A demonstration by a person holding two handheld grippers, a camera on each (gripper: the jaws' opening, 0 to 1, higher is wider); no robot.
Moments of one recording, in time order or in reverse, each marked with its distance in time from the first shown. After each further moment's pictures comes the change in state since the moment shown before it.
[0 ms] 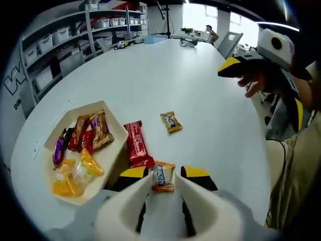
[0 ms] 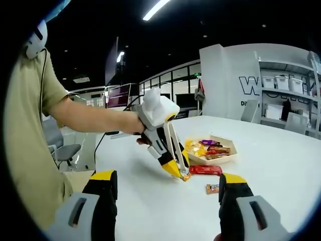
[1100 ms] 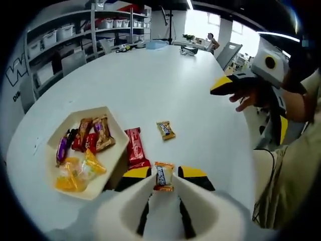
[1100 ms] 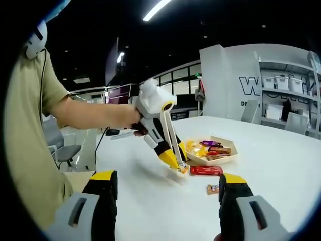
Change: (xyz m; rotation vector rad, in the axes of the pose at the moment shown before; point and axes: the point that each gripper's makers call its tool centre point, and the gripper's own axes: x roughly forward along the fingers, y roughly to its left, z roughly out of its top) left arm -0.028 -0.004 0.013 -0.061 -0.045 -0.039; right arm 0.001 0.002 0.000 0.000 -0.006 0.003
